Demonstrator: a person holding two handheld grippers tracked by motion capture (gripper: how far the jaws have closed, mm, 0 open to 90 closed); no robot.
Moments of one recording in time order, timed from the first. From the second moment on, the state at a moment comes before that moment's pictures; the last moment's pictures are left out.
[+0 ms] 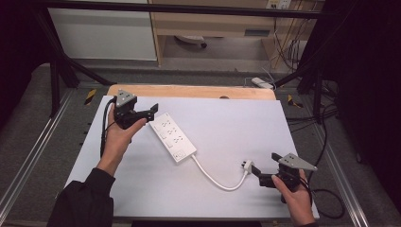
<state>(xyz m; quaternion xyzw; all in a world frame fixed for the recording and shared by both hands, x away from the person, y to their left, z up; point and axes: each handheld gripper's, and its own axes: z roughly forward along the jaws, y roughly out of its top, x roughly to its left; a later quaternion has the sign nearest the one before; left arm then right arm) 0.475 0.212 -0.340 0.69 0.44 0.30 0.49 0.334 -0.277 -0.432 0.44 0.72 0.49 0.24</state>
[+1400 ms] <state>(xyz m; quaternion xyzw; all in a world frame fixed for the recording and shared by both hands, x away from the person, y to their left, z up) 0.504 0.211 -0.362 0.68 0.49 0.28 0.47 0.334 -0.278 -0.432 0.43 0.72 0.49 0.24</state>
